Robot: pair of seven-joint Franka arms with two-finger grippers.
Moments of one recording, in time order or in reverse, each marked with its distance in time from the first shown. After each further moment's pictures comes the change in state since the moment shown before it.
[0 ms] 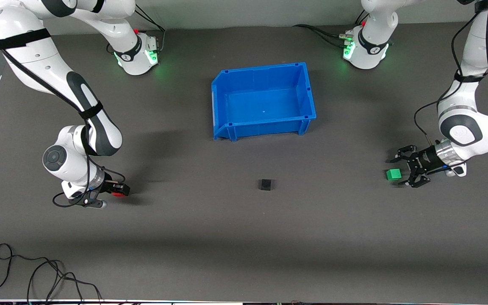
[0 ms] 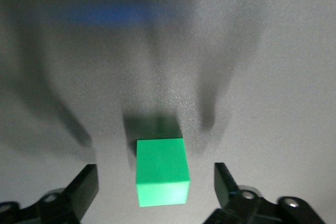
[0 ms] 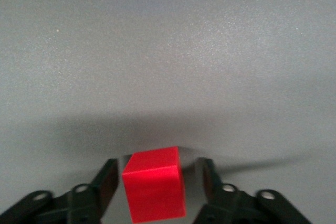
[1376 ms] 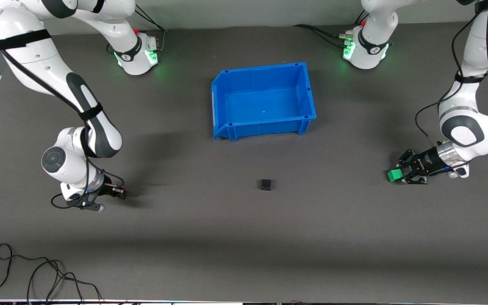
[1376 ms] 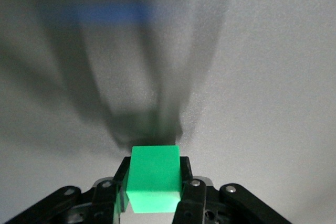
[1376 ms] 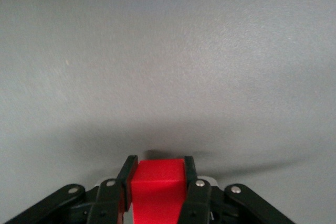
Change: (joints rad) left arm 0.000 0.001 0.004 0.016 -0.004 0.007 0.009; right arm 0.003 0.008 0.012 0.042 0.002 -0.001 0.154
